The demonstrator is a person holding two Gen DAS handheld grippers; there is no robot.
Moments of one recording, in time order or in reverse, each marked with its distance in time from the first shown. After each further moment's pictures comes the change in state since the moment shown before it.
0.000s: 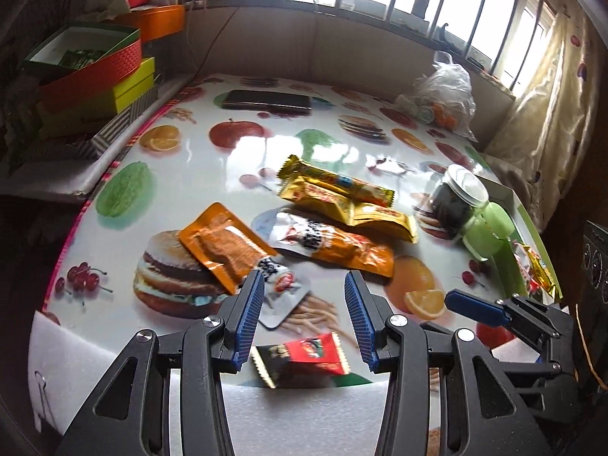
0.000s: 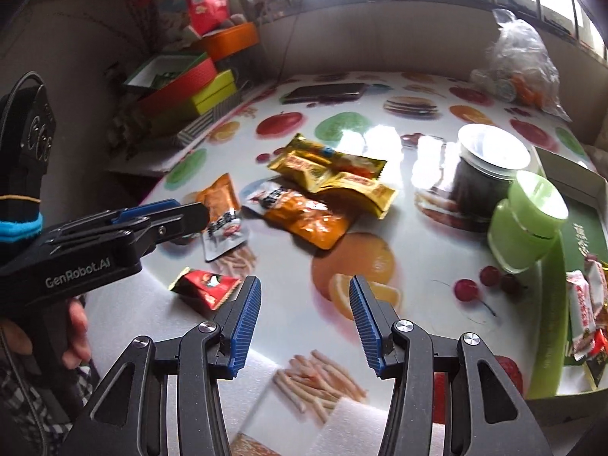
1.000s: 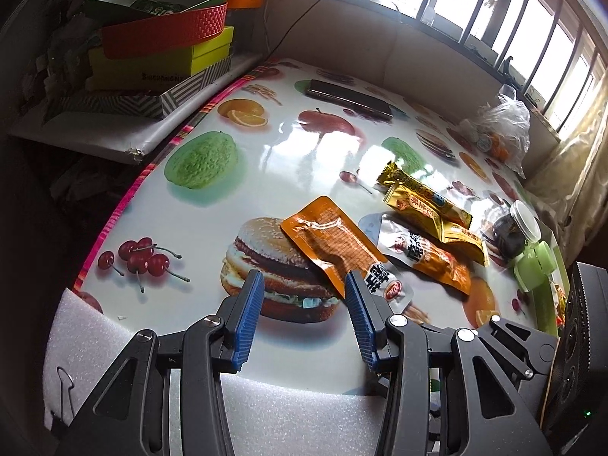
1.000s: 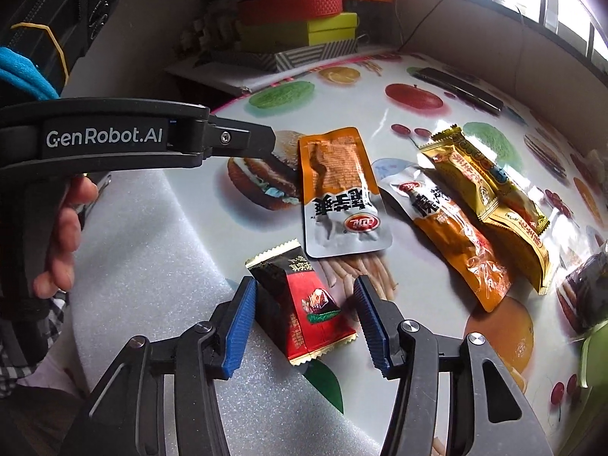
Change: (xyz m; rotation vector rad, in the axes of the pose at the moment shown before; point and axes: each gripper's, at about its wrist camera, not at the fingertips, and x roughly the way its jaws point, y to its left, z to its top) left arm 0.007 0.076 -0.002 -0.161 0.017 0.070; right arm 0.078 0.082 0.006 -0.355 0.144 0.067
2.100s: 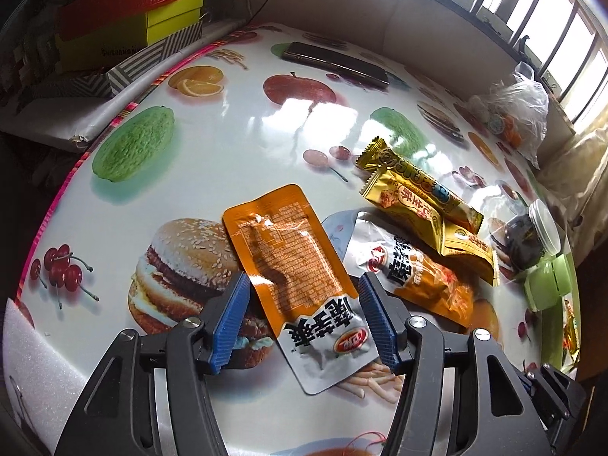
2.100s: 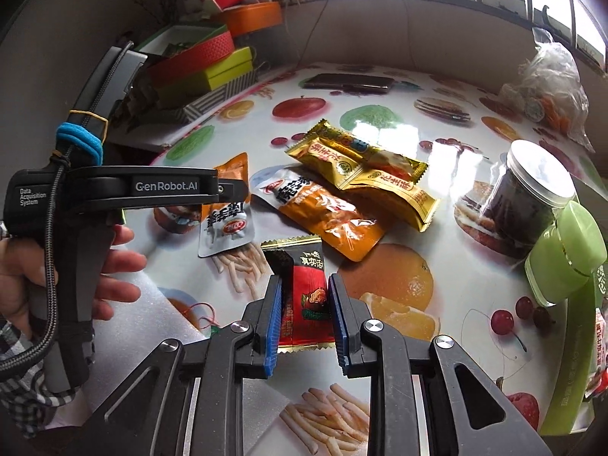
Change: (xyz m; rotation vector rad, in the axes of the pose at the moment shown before) left arm 0.064 -0.044 0.016 -0.021 0.114 0.016; right arm -0.052 -0.063 -0.034 0.290 -0.115 -0.119
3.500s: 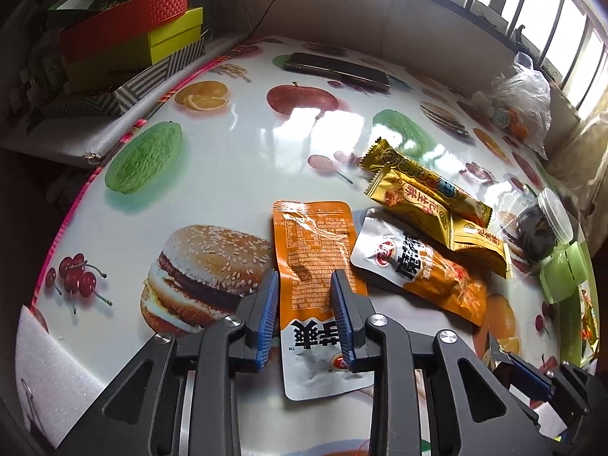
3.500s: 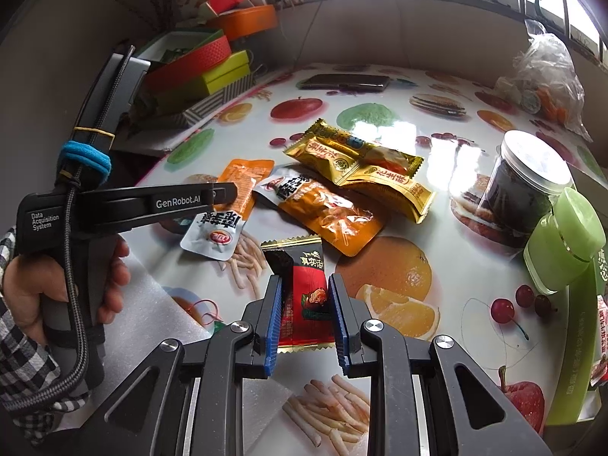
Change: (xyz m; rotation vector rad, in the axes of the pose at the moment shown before) left arm -0.006 -0.003 -0.005 0.047 -0.048 0.060; right arm -0.004 -0.001 -0.003 0.020 -0.006 0.014
